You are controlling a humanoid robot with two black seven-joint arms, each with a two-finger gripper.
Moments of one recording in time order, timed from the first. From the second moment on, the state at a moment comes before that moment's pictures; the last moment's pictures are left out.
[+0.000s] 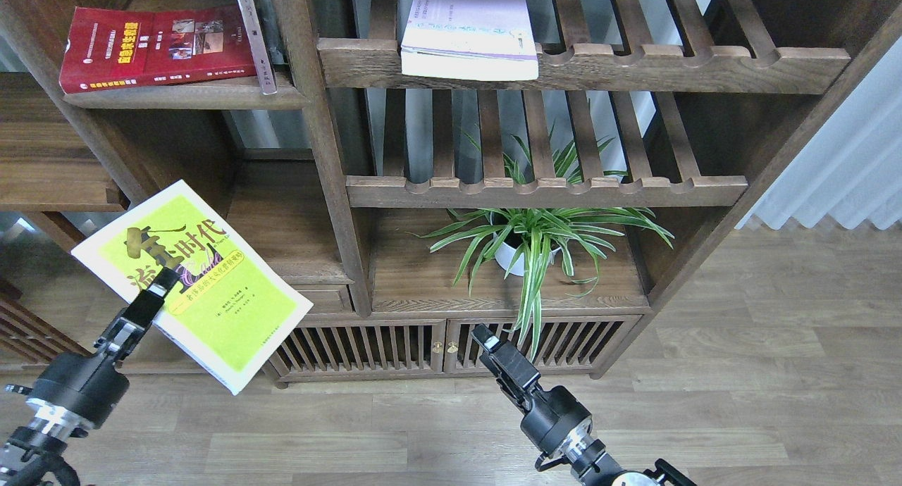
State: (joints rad) left arm 0.24 0.31 -1.58 -1.38 0.23 -0.49 0.20; right arm -0.07 0.01 0.97 1.02 -0.01 0.58 -0.02
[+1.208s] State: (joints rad) left arm -0.33 0.68 -1.58 -1.38 0.17 -0.49 0.30; right arm -0.05 0.02 0.97 1.02 -0.01 0.58 -0.02
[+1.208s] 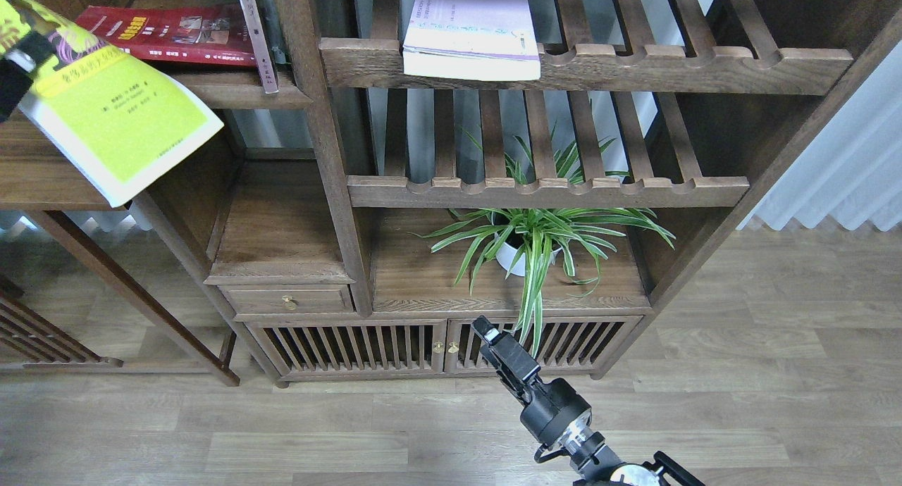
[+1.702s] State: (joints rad) left arm -0.66 0.69 -1.44 -1.35 0.18 -0.49 0.38; right arm -0.05 0.01 0.97 1.03 -0.01 0.58 -0.02
